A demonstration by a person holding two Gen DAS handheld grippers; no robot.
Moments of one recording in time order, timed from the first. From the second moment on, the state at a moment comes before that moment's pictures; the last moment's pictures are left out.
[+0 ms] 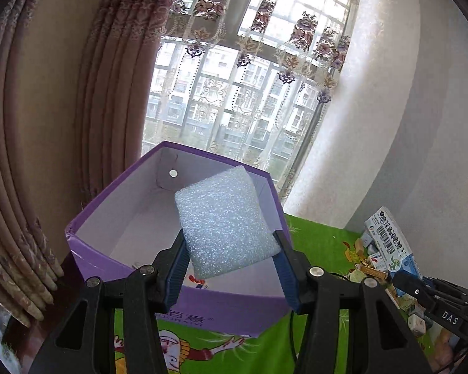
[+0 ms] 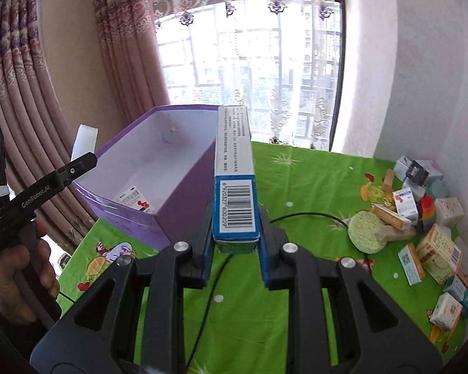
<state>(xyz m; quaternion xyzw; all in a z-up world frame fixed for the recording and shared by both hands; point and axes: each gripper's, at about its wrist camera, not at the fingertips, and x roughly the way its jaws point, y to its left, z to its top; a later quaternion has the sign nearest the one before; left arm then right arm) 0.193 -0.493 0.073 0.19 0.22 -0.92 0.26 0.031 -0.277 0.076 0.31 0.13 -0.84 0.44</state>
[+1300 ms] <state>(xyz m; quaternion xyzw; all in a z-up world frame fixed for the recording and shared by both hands) 0.167 -0.492 0.077 0.19 0.21 -0.94 0.21 0.001 -0.247 0.040 0.35 0.10 -0.86 0.36</state>
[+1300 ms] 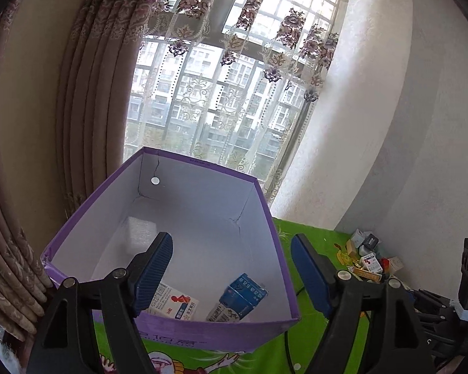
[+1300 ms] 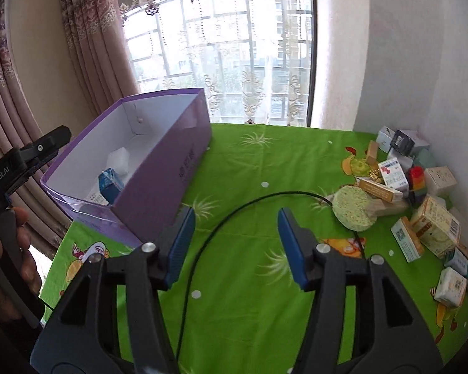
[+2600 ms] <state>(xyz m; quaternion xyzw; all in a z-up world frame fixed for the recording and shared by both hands) -0.005 -0.276 0.033 0.34 0.06 -0.94 -0.04 -0.102 0.028 -0.058 0.44 -0.05 -0.90 0.00</state>
